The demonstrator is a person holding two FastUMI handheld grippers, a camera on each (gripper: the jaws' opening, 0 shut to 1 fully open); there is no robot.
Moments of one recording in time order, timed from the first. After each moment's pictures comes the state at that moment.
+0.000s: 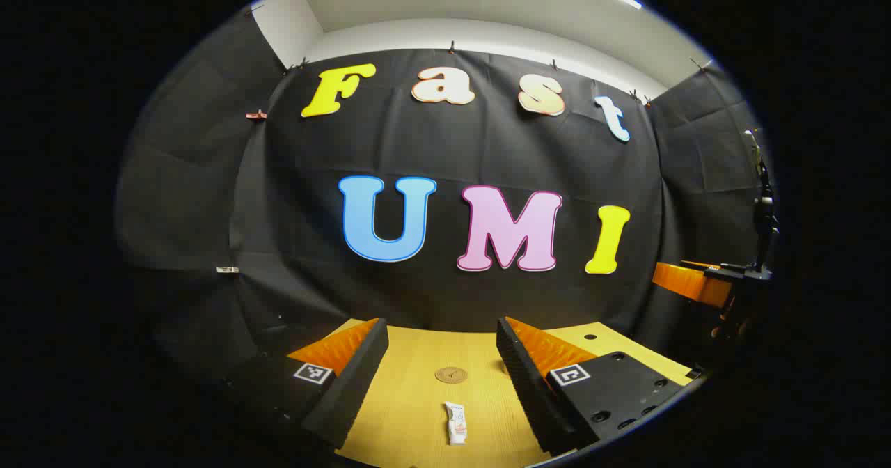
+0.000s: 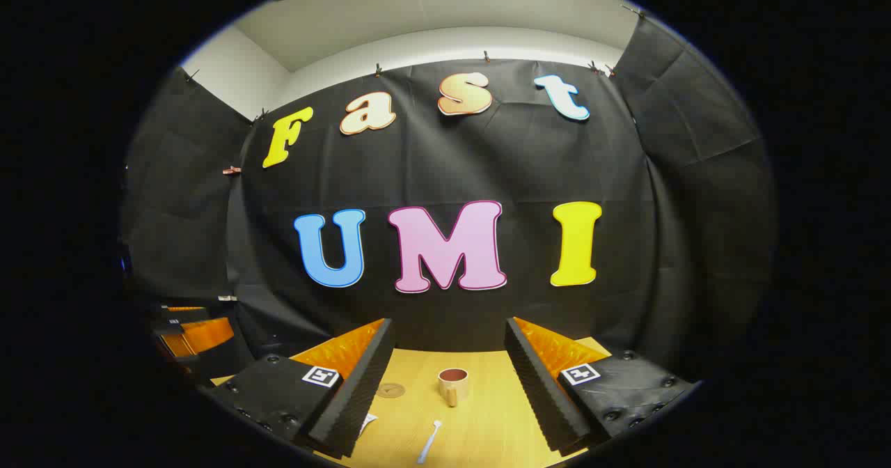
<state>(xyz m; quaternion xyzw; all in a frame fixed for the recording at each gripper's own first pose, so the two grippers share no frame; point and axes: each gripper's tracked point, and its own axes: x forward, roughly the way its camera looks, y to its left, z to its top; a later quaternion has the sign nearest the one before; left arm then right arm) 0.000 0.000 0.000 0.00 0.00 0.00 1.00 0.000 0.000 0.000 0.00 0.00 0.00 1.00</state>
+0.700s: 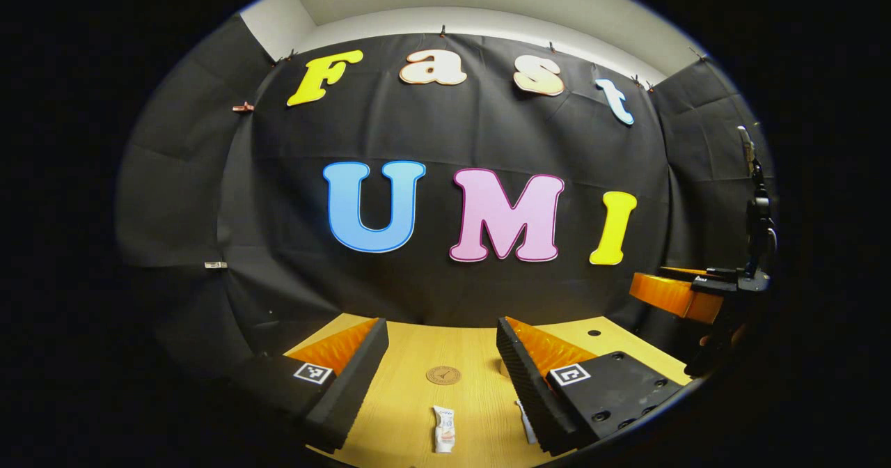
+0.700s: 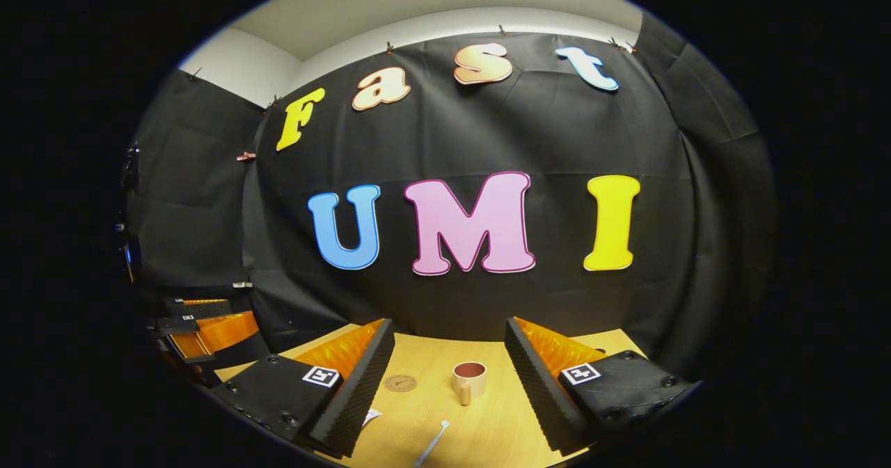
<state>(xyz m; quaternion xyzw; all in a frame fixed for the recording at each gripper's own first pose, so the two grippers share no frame) 0.050 -0.020 -0.010 0.00 0.02 0.00 1.00 0.057 0.009 -0.034 0.00 0.04 0.06 1.00</state>
